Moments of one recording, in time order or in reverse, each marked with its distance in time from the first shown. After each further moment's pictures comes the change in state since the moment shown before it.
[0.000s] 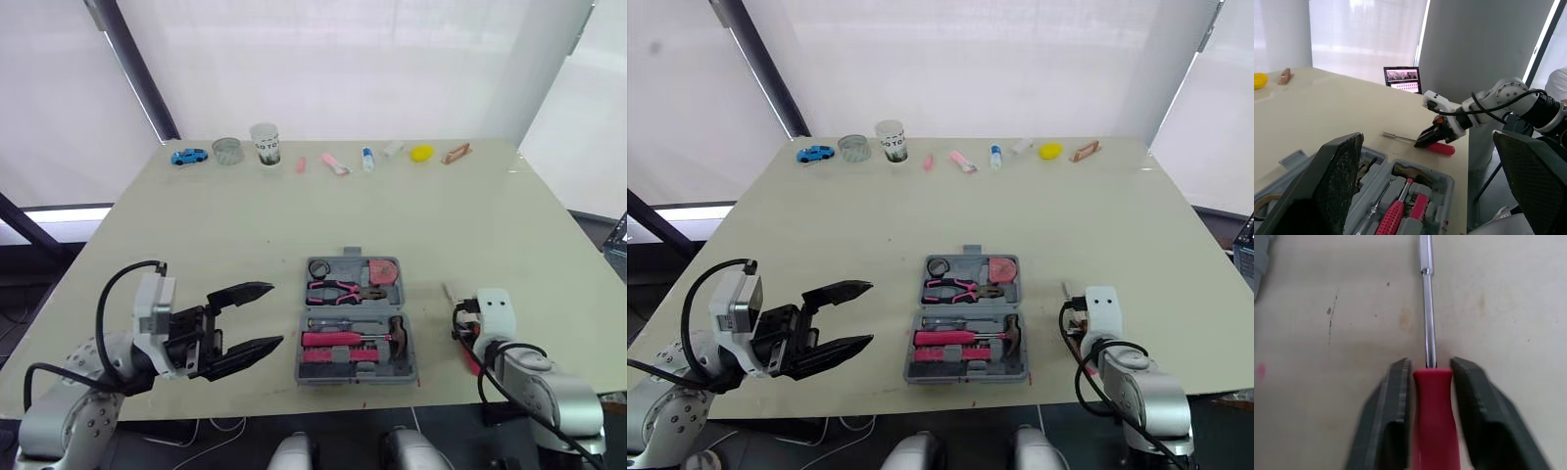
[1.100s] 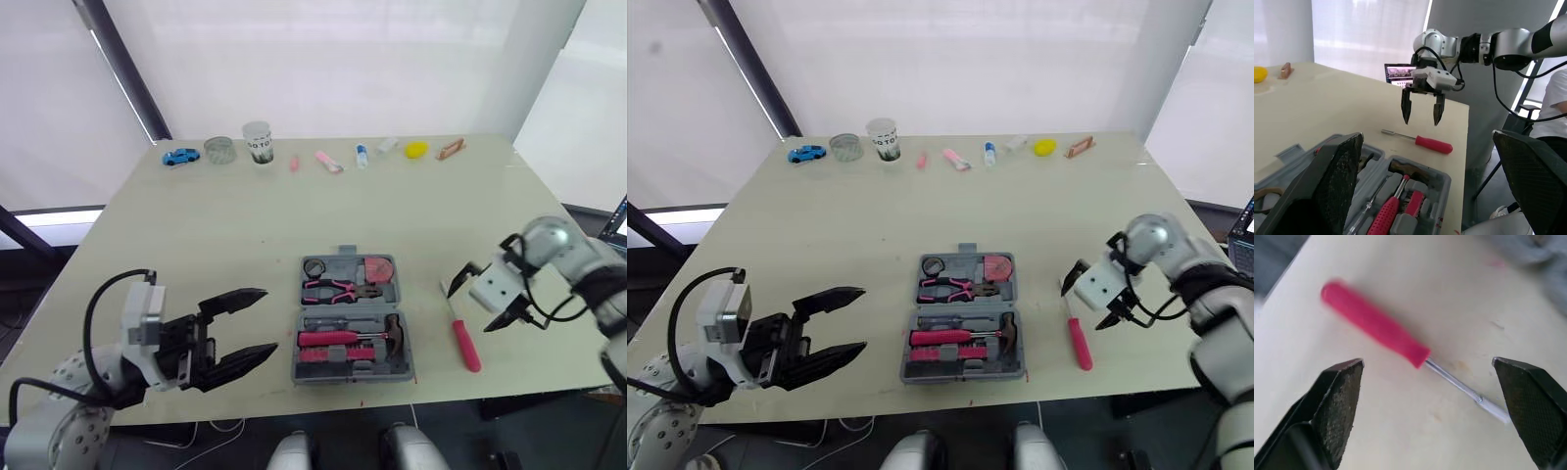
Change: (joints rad) left arm 0.082 -0.006 0.046 -0.043 -0.021 0.002 0.009; right arm -1.016 -0.551 0.868 1.480 -0.333 -2.141 1.524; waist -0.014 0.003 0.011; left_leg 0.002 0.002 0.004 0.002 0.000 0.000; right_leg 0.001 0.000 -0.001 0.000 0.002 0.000
